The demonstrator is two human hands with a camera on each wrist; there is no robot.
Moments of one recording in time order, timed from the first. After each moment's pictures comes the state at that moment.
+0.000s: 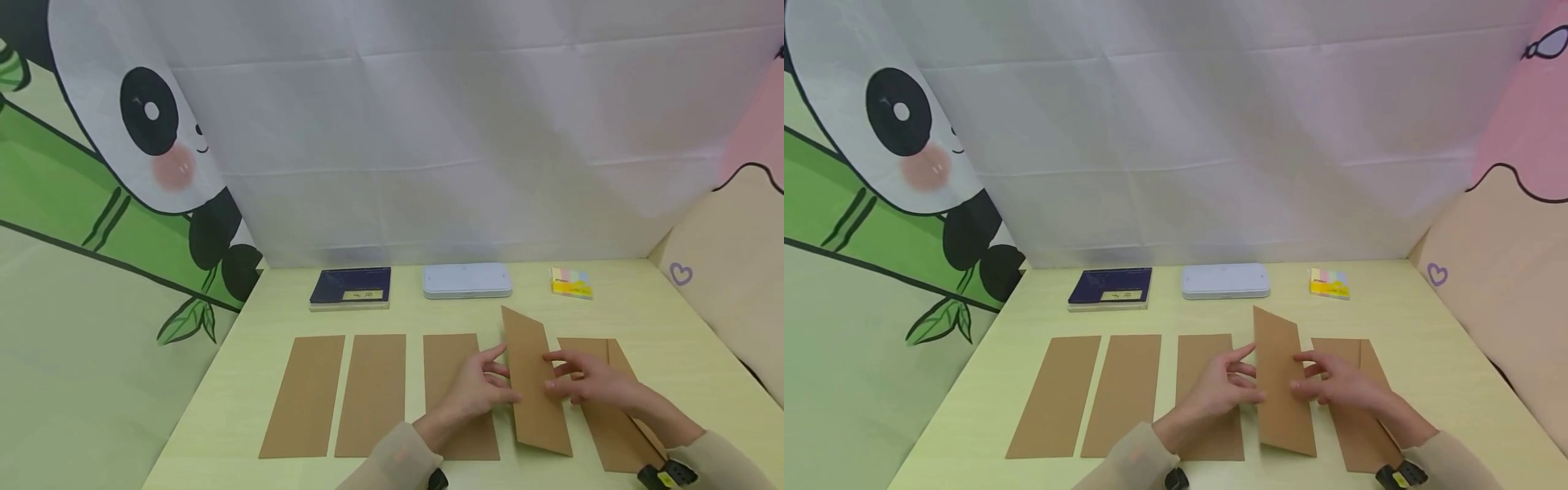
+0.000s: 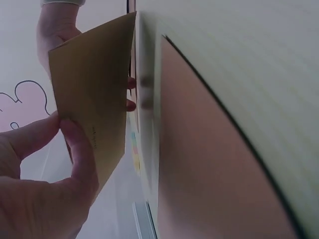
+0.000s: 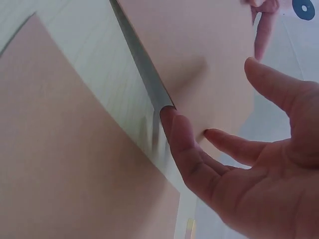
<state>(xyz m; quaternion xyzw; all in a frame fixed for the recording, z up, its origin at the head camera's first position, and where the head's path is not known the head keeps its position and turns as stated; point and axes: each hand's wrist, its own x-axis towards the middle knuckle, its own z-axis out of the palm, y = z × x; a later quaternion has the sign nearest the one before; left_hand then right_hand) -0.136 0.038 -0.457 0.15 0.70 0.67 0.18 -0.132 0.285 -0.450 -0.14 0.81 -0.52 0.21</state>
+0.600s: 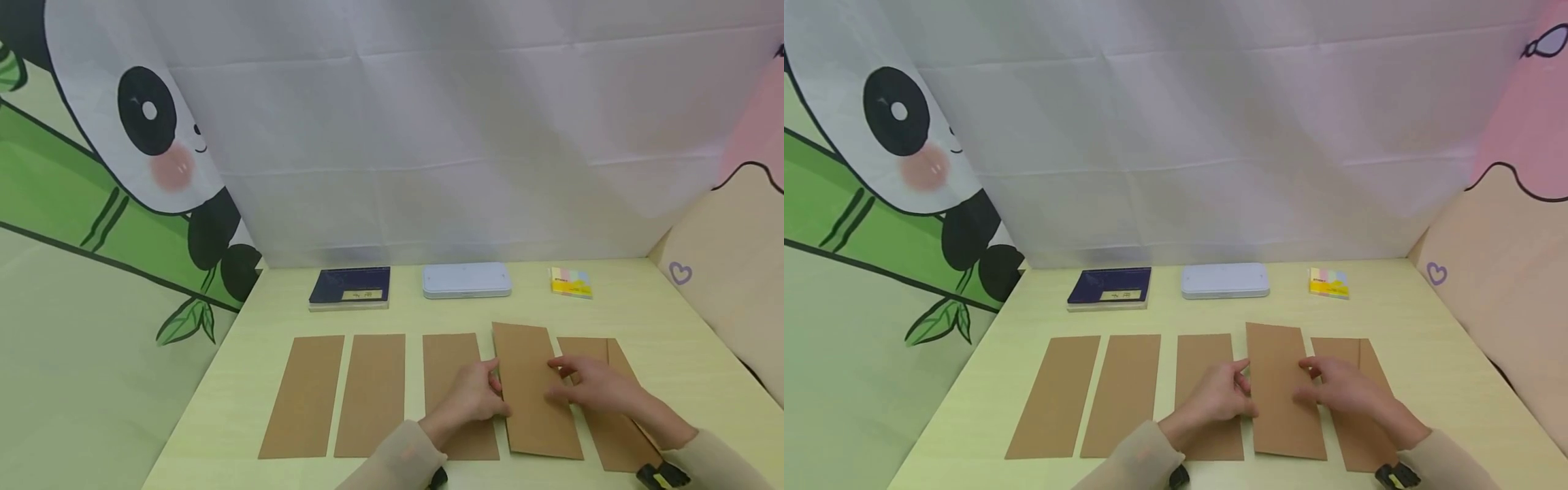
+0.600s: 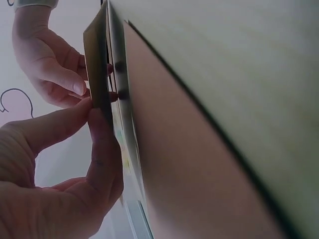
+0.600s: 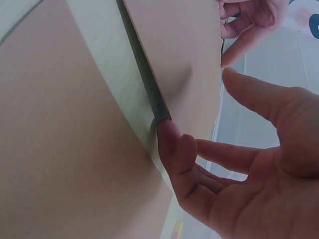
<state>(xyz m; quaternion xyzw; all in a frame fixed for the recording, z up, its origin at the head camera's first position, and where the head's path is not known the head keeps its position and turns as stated) -0.141 0.045 -0.469 0.14 0.88 0.42 0.15 -0.131 0.282 -0.457 -0.14 0.92 -0.35 0.14</state>
